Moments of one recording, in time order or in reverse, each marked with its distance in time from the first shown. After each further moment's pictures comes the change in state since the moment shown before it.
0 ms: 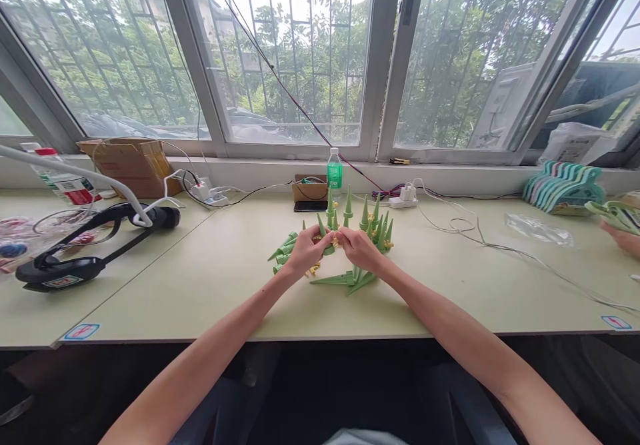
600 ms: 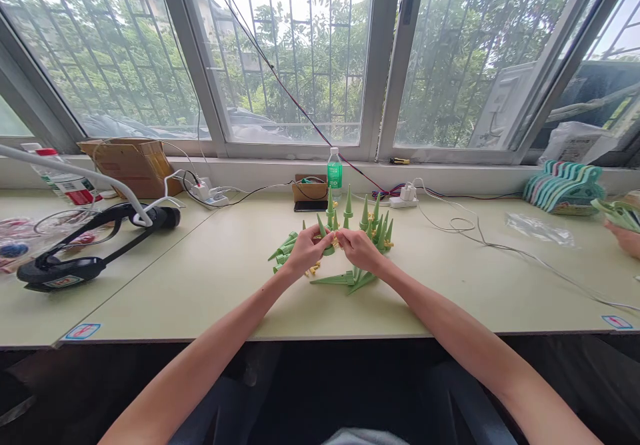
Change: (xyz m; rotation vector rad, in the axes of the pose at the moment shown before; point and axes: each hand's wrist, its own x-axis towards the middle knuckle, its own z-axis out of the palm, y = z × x) left_hand 0.002 -0.006 -0.003 0.014 -0.030 0.032; right_hand 0.000 -0.002 0.000 -0.008 0.001 -0.005
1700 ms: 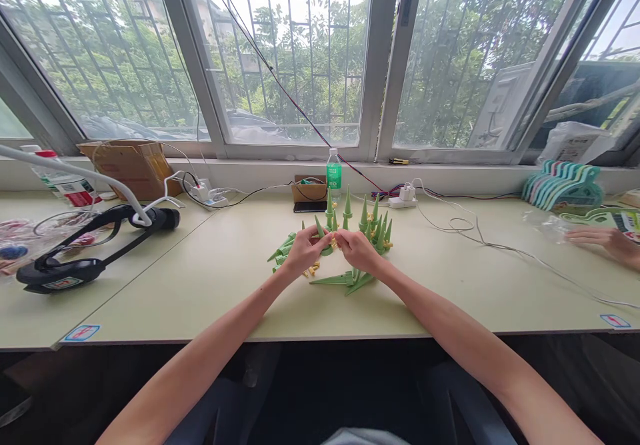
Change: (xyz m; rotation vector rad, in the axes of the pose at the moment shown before) left_hand 0.000 0.002 -0.002 0.014 0.025 0.080; right_hand 0.001 0.002 0.004 0.023 0.000 0.004
